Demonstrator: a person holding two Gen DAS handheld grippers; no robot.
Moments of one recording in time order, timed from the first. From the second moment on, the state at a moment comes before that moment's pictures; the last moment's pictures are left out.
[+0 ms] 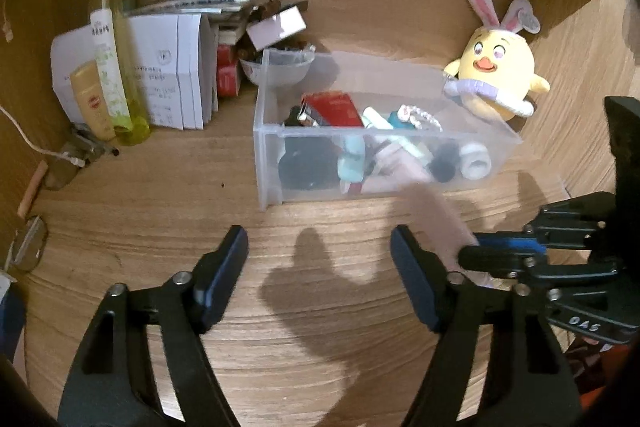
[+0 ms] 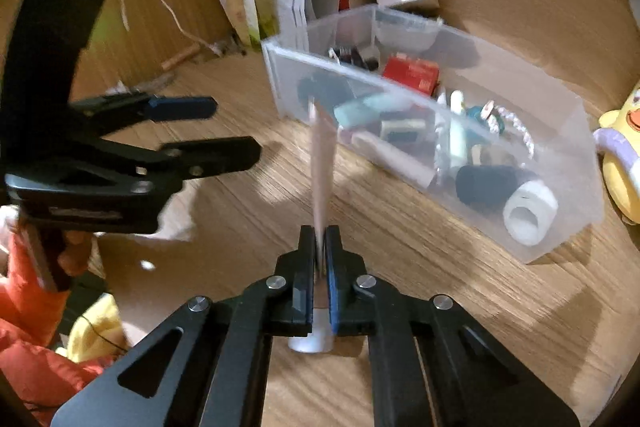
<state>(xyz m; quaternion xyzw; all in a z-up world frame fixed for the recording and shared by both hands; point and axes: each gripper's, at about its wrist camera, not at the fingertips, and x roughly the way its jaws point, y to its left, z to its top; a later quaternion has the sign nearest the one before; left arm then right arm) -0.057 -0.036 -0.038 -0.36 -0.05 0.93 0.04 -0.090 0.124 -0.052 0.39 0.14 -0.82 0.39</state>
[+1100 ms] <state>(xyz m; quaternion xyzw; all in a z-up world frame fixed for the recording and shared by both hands) -0.082 -0.013 0.013 -0.28 -0.04 0.96 0.03 -0.176 0.139 0.011 0.27 0.16 -0.93 0.21</state>
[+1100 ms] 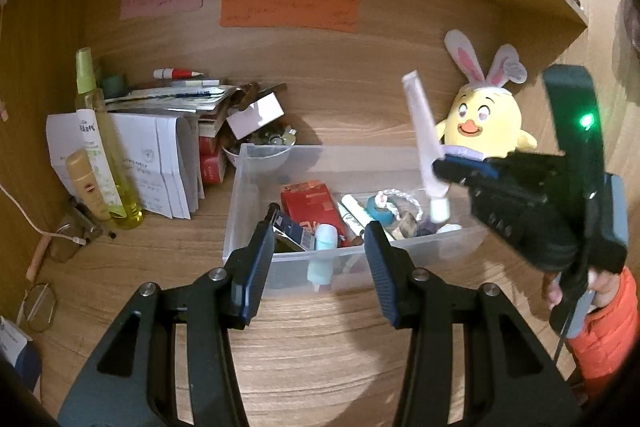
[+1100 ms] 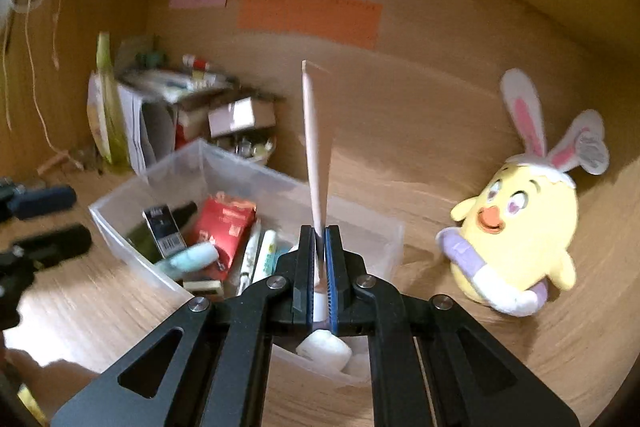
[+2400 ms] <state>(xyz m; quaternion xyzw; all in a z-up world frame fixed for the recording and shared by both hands) -0.083 -0.001 0.010 -0.27 -0.02 0.96 0.03 -0.125 0.168 0.012 0.29 0.08 -0.92 0.27</state>
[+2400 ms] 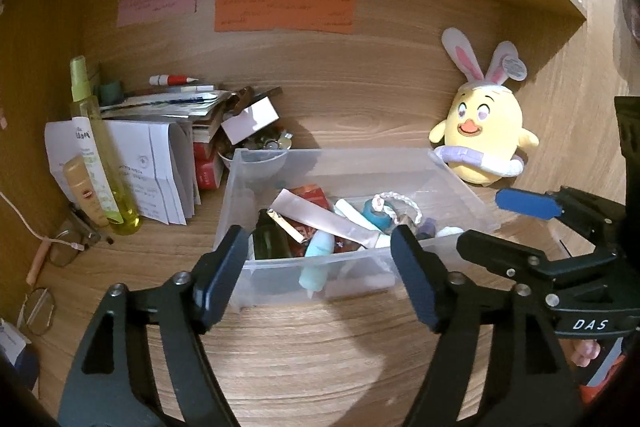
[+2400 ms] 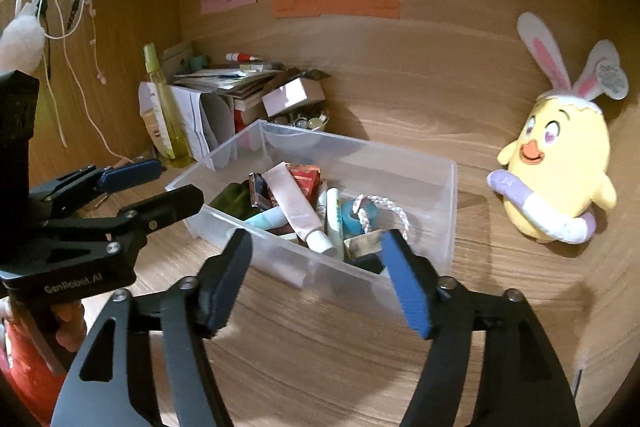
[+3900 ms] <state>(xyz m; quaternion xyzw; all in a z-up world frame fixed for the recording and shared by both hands) -0.070 -0.005 0.008 -0.27 -0.05 0.96 0.03 -0.114 0.185 0.014 0.29 0.06 -0.92 0.25</state>
